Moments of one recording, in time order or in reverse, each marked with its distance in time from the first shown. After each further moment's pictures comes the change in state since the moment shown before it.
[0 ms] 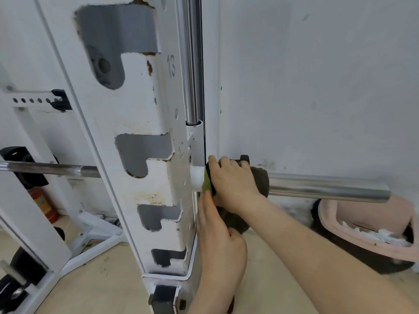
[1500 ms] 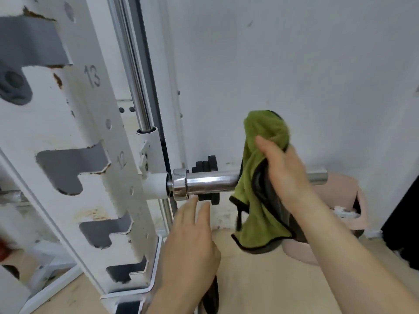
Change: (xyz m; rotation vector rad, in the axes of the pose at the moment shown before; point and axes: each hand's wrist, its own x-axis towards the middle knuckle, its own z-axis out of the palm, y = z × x) left_hand -0.004 0.015 -0.005 0.758 -0.222 0.391; right_hand -0.095 0.086 -0.075 1.541 0.524 0.546
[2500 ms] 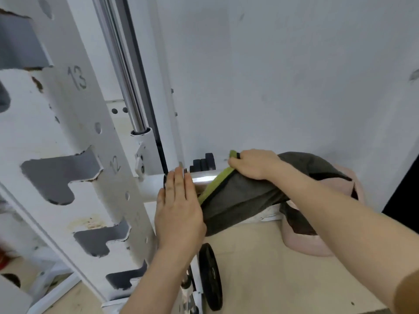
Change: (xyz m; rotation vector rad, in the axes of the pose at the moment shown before) left_hand 0.050 -0.023 0.014 0.263 0.047 0.004; right_hand 0.093 0.059 -0.001 -1.458 -0.479 0.015
